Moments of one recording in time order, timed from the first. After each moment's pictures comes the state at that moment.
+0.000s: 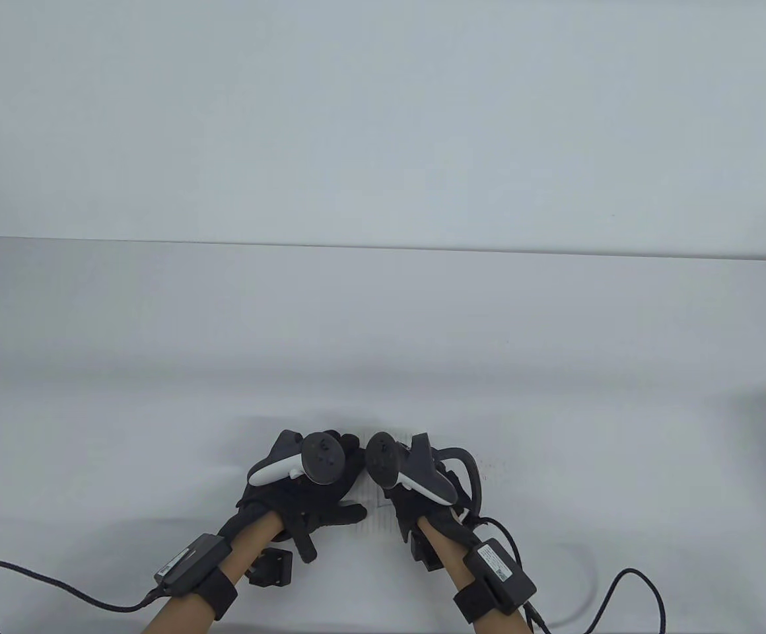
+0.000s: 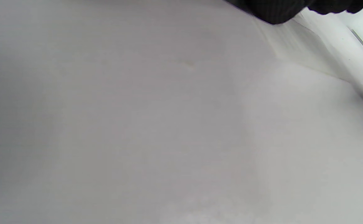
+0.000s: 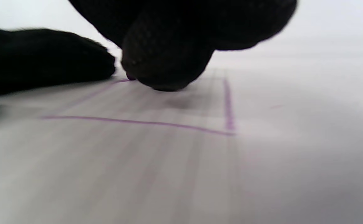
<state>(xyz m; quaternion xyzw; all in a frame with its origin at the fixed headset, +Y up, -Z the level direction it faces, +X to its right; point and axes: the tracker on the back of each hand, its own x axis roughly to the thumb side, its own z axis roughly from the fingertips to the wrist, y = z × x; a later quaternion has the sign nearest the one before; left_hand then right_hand) -0.134 -0.816 -0.314 -0.40 -0.22 0.16 0.88 0.028 -0.767 -0.313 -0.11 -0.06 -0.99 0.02</state>
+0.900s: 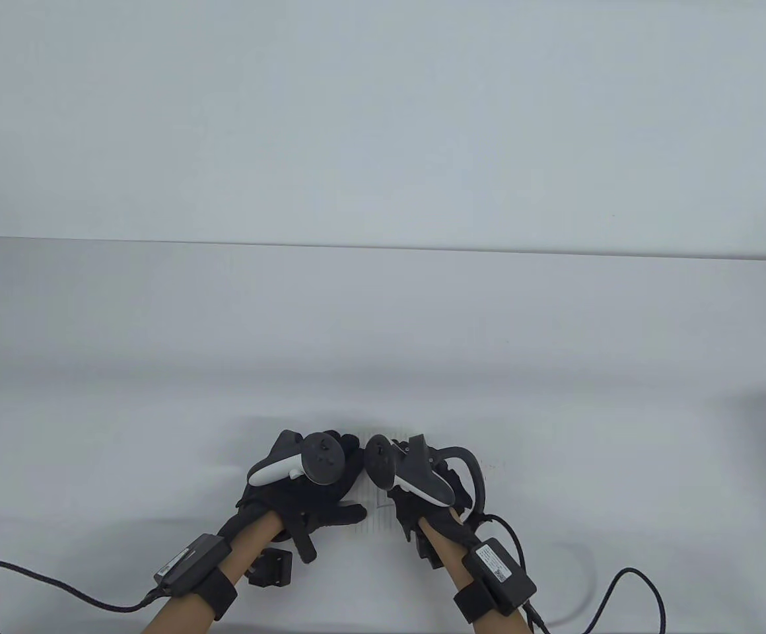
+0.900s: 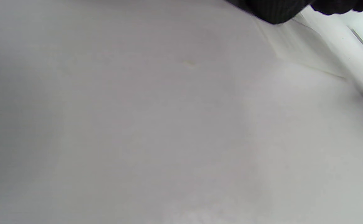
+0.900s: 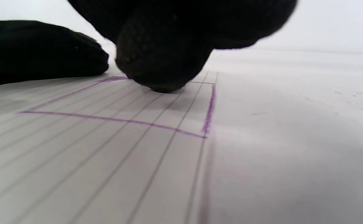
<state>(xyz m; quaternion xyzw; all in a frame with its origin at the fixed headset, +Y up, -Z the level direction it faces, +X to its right) -0.133 -0.817 -0.314 -0.40 -0.22 0.16 0.88 0.028 -0.762 -0.313 -0.12 -0.09 -0.99 0.01</state>
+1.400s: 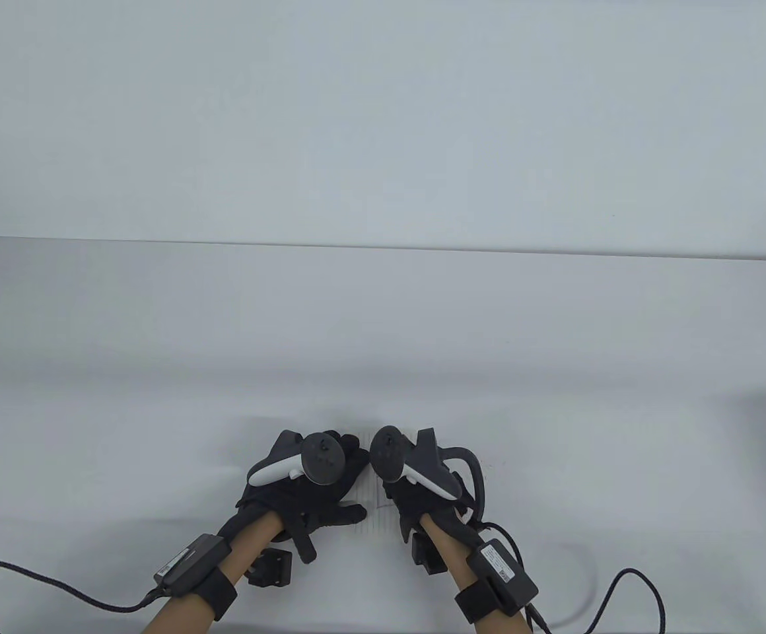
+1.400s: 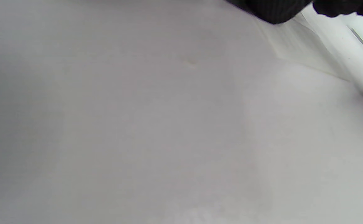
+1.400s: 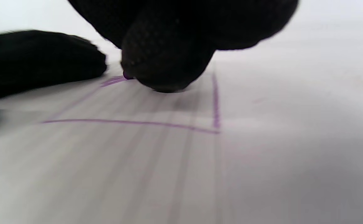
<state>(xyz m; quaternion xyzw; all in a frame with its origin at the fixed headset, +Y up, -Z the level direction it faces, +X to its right) -0.133 -0.817 -0.314 -0.40 -0.22 0.16 0.88 0.033 -0.762 -0.314 -0.08 -0.09 -0.99 0.00</state>
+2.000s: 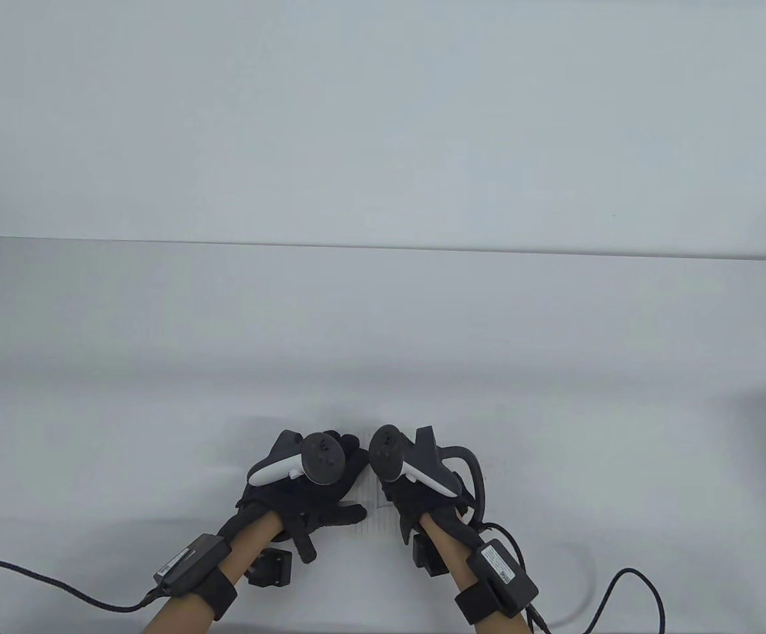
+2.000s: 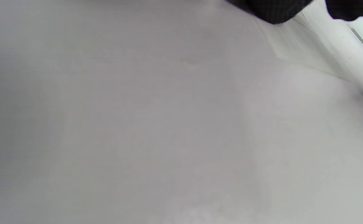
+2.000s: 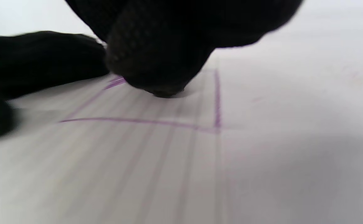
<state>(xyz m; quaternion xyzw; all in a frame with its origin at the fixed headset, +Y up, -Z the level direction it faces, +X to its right) -0.134 -0.817 -0.314 -0.40 -0.22 0.16 0.88 0.033 -0.759 -0.314 -0.07 -0.10 -0.99 0.00</state>
